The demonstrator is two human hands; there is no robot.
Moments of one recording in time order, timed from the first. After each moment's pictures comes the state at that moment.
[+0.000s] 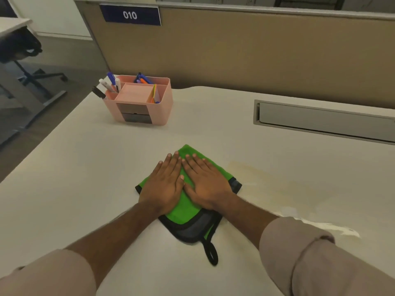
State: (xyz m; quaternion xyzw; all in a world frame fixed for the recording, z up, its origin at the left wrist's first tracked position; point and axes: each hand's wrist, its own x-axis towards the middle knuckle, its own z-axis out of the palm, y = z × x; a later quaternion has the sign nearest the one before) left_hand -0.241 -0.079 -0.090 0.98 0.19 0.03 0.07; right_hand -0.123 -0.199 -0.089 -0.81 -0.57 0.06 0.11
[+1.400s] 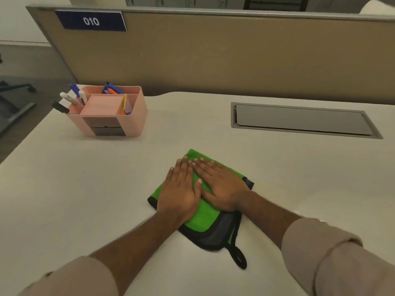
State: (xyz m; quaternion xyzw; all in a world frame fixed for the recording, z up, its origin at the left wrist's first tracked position) left_hand -0.165 -0.141 -0.090 0.98 0.19 0.05 0.09; right_hand -0.048 -0.259 -0.088 -0.81 -0.58 0.06 0.10
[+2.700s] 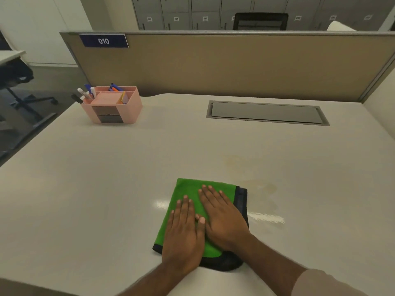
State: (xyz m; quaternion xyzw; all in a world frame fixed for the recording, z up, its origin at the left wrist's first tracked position) left_hand -0.302 -0.370 -0.080 0.94 0.27 0.07 0.20; right_hand -0.185 -0.453 -0.090 -0.85 -0.50 0.06 0.14
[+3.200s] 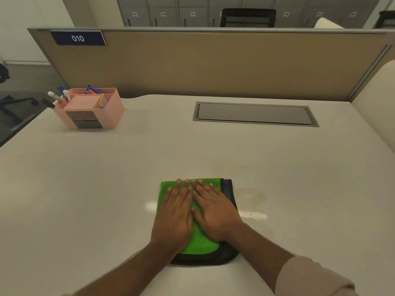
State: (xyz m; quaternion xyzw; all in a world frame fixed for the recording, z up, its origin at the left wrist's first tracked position) left_hand -0.230 -0.323 -0.087 0.98 0.15 0.11 0.11; right_hand -0.125 -0.439 -0.088 -0.84 -0.52 0.04 0.15
